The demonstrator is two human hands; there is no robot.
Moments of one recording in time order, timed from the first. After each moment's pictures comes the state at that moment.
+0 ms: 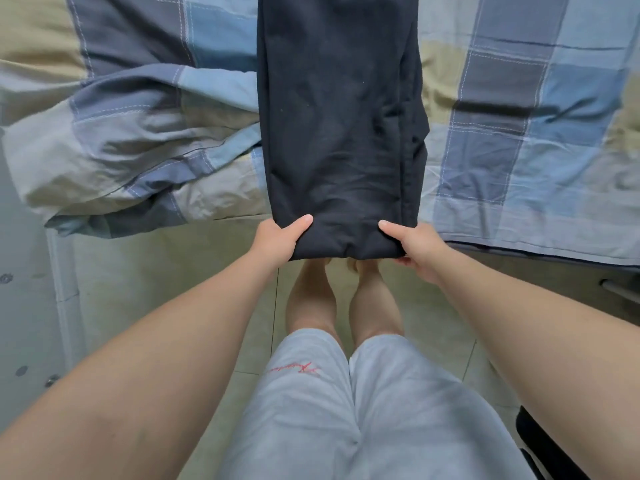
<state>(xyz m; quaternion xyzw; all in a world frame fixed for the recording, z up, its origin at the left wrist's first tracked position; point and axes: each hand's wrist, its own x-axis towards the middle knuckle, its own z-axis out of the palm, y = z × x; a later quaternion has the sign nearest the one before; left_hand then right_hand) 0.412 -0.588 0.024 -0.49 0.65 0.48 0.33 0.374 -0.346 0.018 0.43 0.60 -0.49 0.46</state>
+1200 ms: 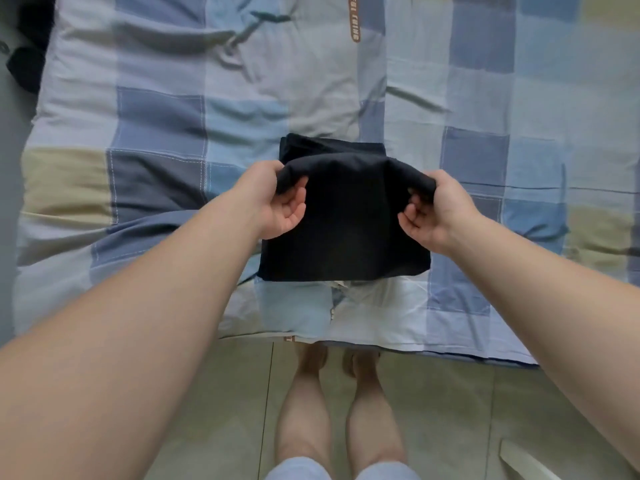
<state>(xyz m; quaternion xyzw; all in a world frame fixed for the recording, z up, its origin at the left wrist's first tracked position) 0.152 -0.630 0.110 -0.54 0.39 0.69 0.29 0.138 -0.392 0.095 0.51 0.51 -0.63 0.28</state>
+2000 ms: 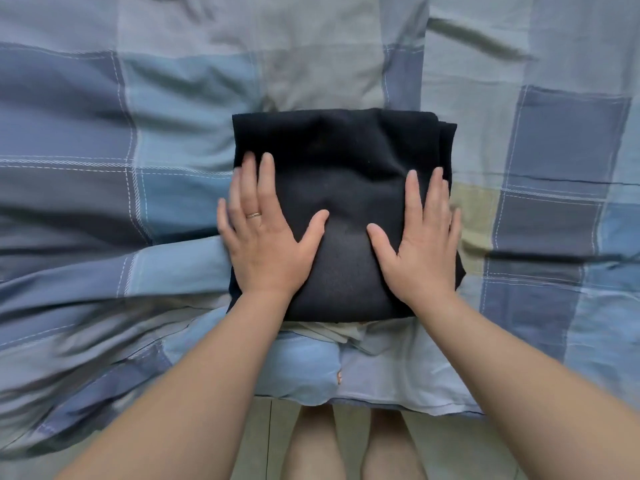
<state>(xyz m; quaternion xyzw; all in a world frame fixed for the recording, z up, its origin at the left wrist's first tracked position) 0.173 -0.603 -0.076 -0.19 0.97 0.14 0.04 0.161 -0.414 -0.090 0.03 0.96 -0.21 0.18</state>
